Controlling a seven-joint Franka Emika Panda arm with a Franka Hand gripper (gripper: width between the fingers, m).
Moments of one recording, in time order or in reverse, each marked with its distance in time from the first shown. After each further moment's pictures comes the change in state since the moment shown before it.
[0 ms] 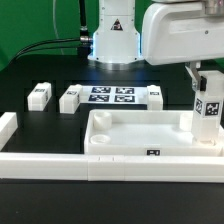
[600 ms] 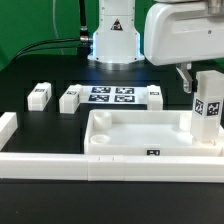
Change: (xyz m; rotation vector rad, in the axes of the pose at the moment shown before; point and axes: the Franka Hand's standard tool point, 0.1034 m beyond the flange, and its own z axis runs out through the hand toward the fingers) arm 0.000 -0.005 0.000 0.005 0.000 -0.028
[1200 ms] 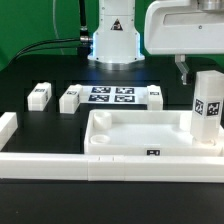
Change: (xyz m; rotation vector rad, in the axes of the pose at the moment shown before) arm -0.002 0.000 -0.004 0.013 -0.003 0.432
